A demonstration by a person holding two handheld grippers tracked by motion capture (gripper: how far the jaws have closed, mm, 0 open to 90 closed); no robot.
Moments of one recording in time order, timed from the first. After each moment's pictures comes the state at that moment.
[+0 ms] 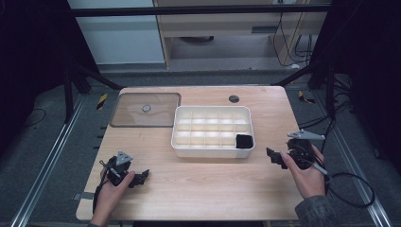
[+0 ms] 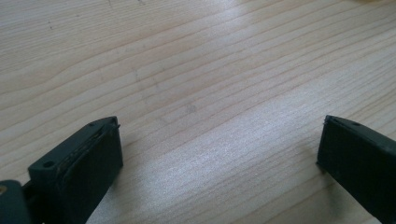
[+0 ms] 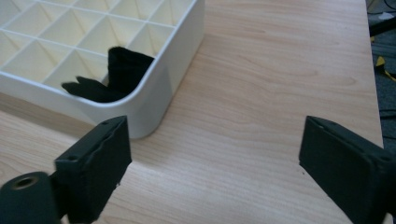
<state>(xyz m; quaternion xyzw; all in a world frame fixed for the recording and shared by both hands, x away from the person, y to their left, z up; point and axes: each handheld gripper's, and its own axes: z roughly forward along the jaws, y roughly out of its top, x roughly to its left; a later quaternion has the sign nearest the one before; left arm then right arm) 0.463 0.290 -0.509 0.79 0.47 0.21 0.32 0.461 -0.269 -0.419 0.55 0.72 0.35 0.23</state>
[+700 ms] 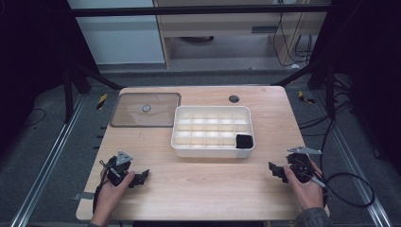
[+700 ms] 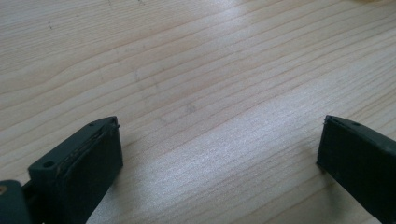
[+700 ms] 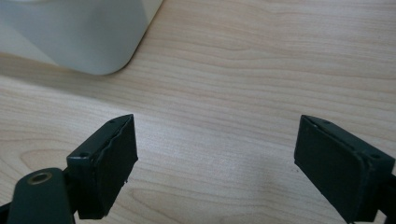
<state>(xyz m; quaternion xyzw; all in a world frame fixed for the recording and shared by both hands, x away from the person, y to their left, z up) 0.463 0.290 -0.509 0.79 0.47 0.21 0.32 0.447 -0.279 -0.473 0.58 0.72 0.32 0.20</state>
